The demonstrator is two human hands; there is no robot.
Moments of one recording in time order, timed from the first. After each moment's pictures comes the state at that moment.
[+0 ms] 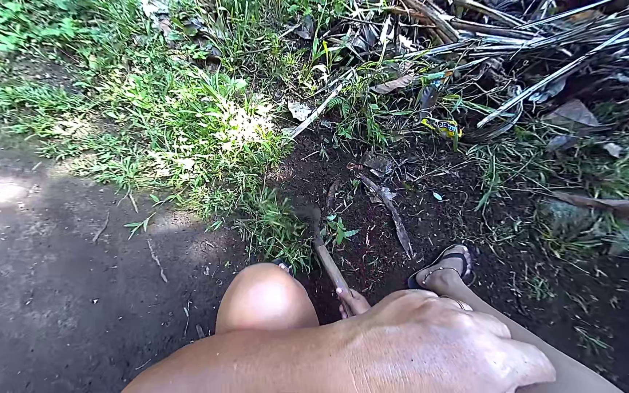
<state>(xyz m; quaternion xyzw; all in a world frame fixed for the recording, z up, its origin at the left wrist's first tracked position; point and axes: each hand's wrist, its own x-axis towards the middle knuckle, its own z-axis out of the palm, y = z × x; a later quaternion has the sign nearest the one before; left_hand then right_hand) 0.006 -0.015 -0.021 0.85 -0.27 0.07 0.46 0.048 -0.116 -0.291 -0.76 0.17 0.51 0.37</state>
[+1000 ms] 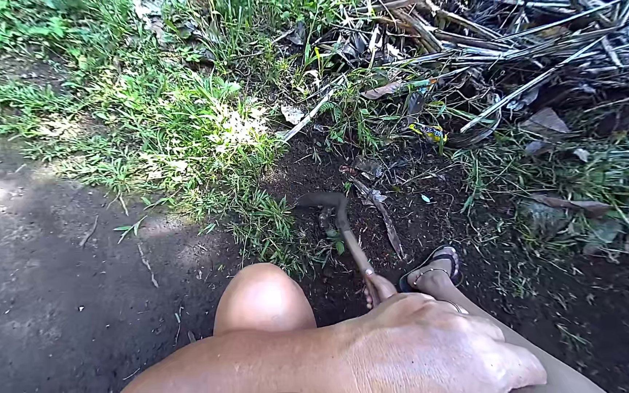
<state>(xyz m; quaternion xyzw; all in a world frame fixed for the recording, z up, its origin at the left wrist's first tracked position) 0.005 -0.024 -0.022 0.84 -0.29 0.07 0.45 0.126 -0.210 -0.364 -0.64 -0.03 0.41 0.64</state>
